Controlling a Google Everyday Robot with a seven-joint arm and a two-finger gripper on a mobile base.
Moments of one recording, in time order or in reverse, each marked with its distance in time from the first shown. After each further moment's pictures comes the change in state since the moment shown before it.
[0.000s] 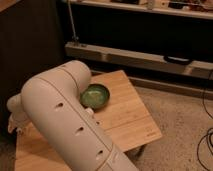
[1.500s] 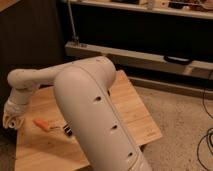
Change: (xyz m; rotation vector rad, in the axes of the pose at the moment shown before) arm 0.055 0.023 -0.142 -0.043 0.331 -0.031
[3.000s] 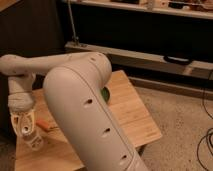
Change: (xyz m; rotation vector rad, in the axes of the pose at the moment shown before) arm 0.123 -0.061 -0.085 0.422 0.508 0.113
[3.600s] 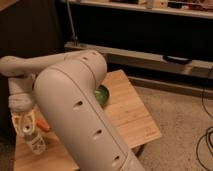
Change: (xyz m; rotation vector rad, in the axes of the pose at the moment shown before) arm -0.008 0.001 0.005 0.016 0.007 0.030
